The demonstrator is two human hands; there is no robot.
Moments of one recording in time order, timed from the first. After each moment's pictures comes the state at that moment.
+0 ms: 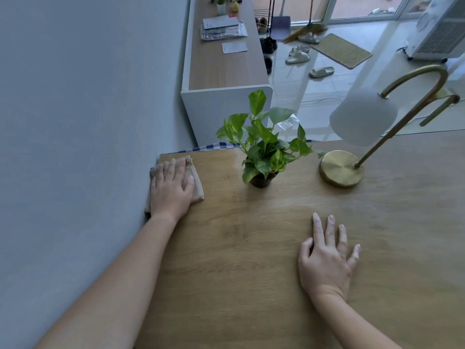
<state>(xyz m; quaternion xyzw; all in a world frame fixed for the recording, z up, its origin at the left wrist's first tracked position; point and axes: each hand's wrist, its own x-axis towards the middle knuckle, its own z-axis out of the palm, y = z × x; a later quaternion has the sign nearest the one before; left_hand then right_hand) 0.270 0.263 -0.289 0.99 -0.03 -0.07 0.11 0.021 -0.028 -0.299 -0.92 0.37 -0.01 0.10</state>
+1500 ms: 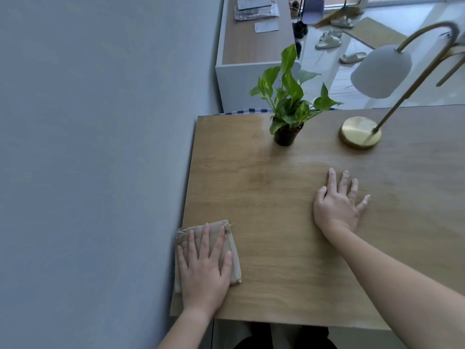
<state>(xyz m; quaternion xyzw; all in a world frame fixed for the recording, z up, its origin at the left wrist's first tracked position) -0.086 0.310 -0.304 0.99 -0.04 -0.08 0.09 0.010 -0.029 -0.287 -0.93 0.33 0.05 0.13</state>
